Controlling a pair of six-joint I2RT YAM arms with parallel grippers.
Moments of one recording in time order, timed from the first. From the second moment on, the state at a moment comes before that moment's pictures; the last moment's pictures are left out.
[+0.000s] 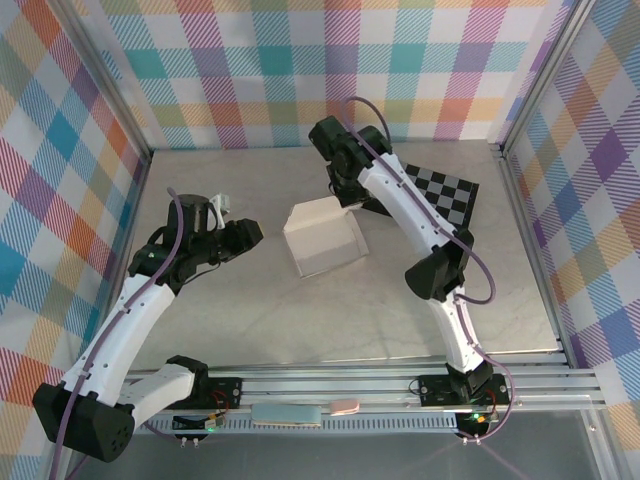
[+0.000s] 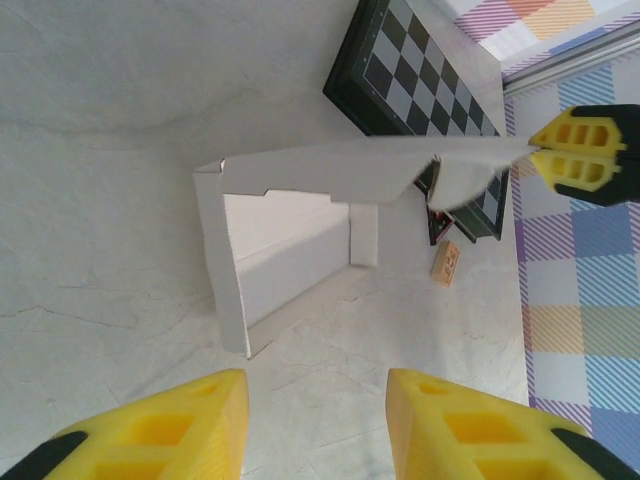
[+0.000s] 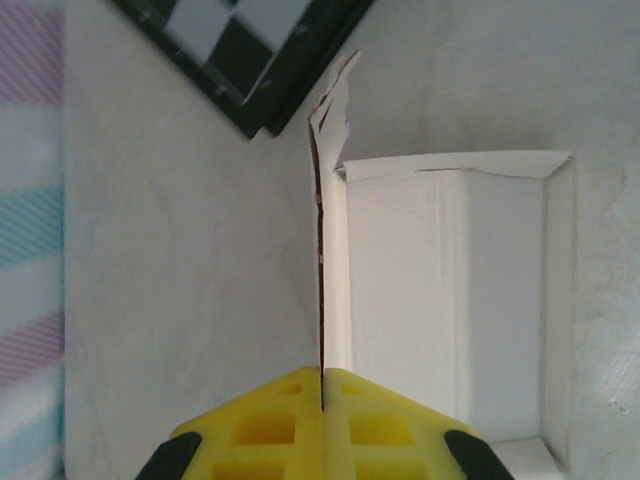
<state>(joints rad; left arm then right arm) -0.28 1.02 1.01 -0.67 0.34 -0.70 0.67 2.24 2.57 -1.56 0.28 1.92</state>
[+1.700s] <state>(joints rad) -0.35 1.68 1.31 -0.66 0.32 -0.23 0.34 1.50 1.26 -0.75 -0.29 0.28</state>
